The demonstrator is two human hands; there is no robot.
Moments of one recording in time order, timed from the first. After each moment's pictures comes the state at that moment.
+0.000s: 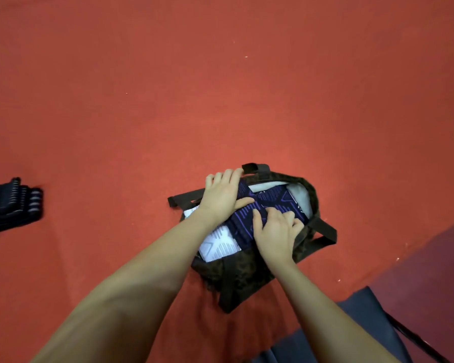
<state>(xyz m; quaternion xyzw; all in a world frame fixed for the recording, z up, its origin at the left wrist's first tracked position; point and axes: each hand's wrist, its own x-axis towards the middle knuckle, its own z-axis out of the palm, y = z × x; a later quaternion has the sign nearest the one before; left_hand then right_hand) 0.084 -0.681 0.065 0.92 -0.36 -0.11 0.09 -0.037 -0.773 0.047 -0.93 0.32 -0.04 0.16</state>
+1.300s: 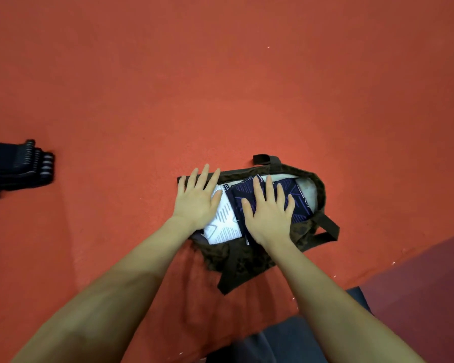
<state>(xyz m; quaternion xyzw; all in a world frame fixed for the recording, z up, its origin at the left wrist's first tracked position) 0.052 -0.606 0.057 0.96 -0.23 -0.17 0.05 -0.029 -0.763 0.060 -0.97 0.18 0.12 0.10</state>
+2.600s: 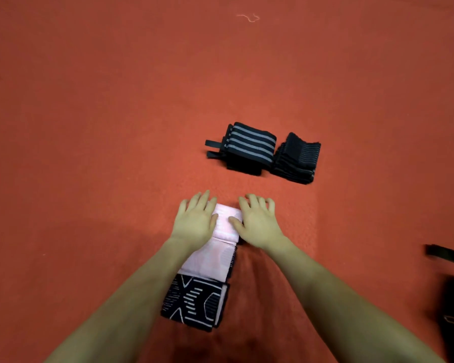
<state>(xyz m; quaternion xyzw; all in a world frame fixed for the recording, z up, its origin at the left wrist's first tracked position) 0.022 -0.001 0.027 0.98 0.00 -0.17 0.06 0.073 -0.168 0.030 -0.95 -0.26 0.18 0.07</state>
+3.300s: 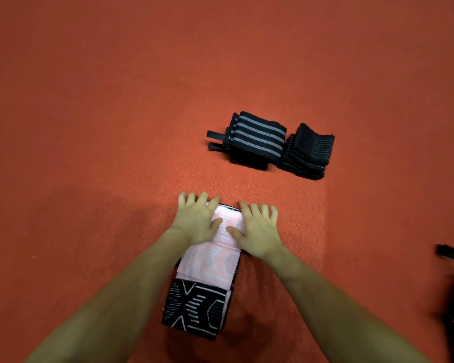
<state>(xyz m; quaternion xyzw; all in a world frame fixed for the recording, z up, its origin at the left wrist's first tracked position) 0.039 0.020 -0.010 0.99 -0.07 -0.08 0.05 0.063 -0.155 -0.009 -0.95 -0.22 0.21 0.09</state>
